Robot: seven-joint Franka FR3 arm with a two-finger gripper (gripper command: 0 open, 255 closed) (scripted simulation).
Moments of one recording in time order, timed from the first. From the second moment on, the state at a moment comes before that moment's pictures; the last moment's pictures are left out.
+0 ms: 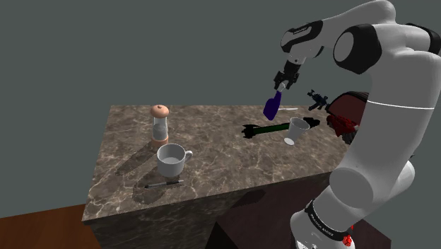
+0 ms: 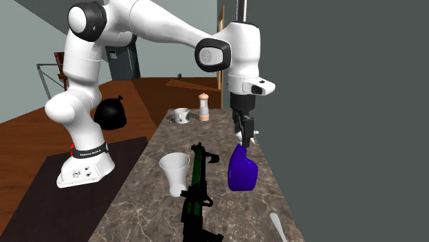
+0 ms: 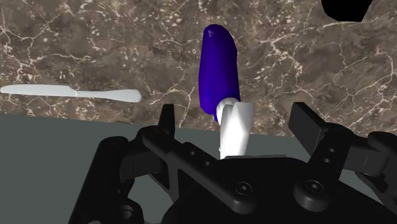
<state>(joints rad) -0.36 0.38 -0.45 -1.64 0.19 2.01 -0.52</state>
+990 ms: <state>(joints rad) -0.36 0.37 -0.45 -1.60 0.19 1.96 -0.52</state>
